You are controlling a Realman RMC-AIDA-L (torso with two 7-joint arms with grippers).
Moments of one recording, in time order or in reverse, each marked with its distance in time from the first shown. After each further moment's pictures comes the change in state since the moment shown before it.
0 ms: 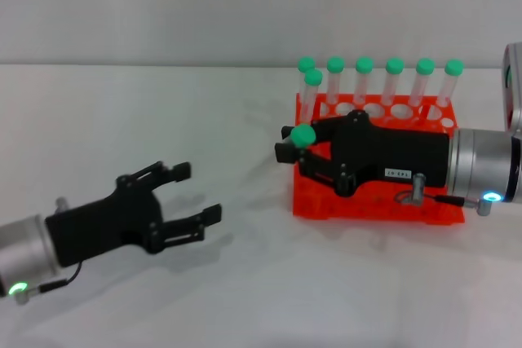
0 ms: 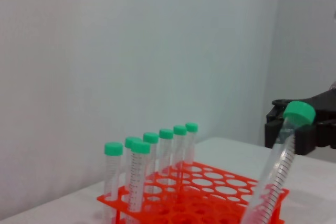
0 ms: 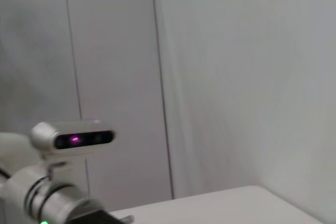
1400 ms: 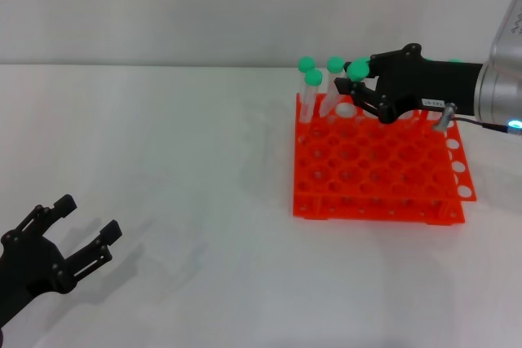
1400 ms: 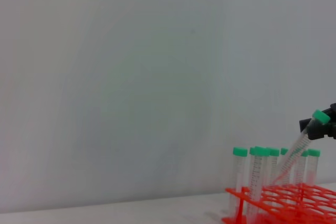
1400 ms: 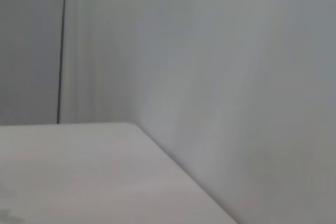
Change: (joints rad) left arm 0.321 -0.004 -0.003 0.093 -0.323 -0.011 0.146; right arm 0.024 -0.060 0.064 -0.166 -0.255 0.316 0.120
